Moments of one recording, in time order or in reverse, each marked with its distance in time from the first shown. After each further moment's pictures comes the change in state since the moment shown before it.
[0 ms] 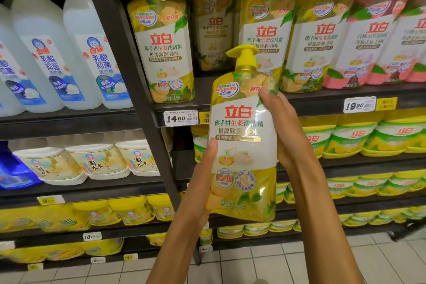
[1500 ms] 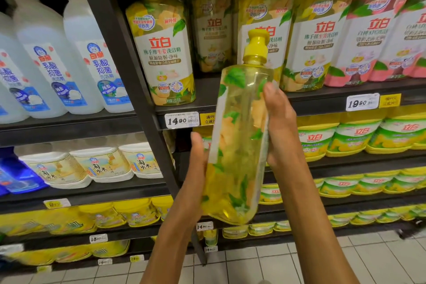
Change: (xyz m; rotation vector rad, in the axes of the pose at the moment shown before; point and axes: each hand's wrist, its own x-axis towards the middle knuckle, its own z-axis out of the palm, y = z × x) left_hand 0.018 -0.003 -0.021 -0.014 -0.056 -0.015; right_hand -0.007 0.001 0.020 0.139 0.059 -0.081
